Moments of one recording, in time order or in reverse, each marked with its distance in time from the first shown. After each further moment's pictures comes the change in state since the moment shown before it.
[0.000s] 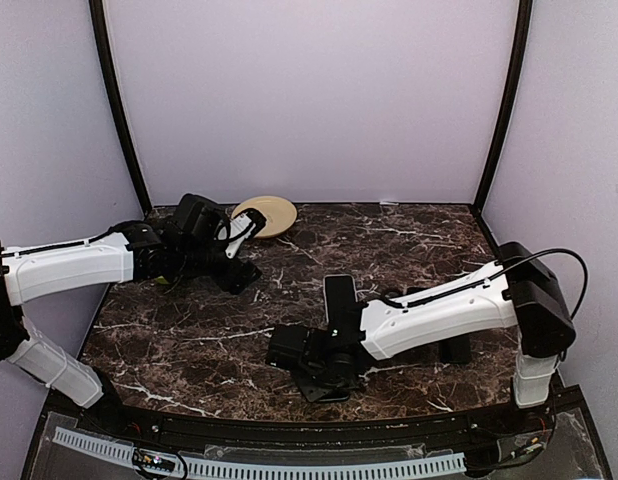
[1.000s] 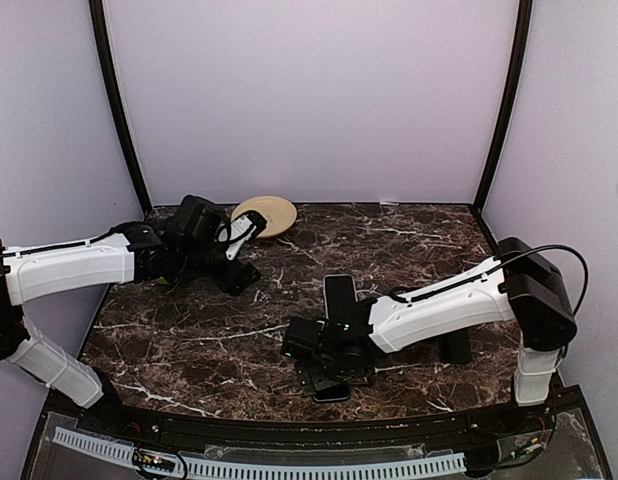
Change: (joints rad) left arm 0.000 0.003 -0.005 0.000 0.000 0.008; right arm -0.069 -0.014 -0.090 0.050 0.025 0.135
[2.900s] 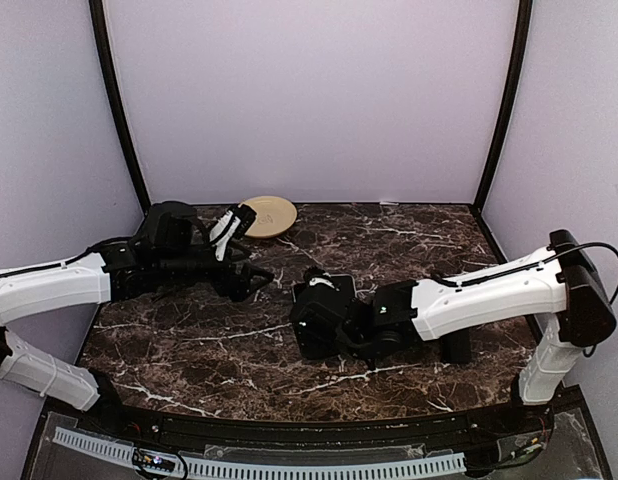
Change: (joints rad) left arm 0.000 -0.156 -0.145 0.220 0.296 -0.102; right arm 0.006 -0.199 -0.064 0.237 0.297 -0.208
